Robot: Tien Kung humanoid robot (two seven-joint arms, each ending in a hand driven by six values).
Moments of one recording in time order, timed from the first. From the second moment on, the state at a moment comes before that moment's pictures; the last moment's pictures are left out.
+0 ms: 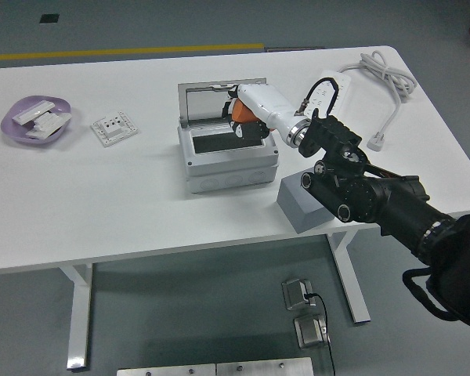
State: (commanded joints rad) left arm 0.02 0.14 -1.40 -0.18 0.73 0.13 0.16; right arm 0.95 0.00 0.60 0.53 -1.76 -0.26 0.27
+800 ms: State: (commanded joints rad) left arm 0.03 0.14 -1.40 -0.18 0.72 0.13 0.16; right arm 0.93 0.00 0.60 0.60 -1.72 -0.30 0.26
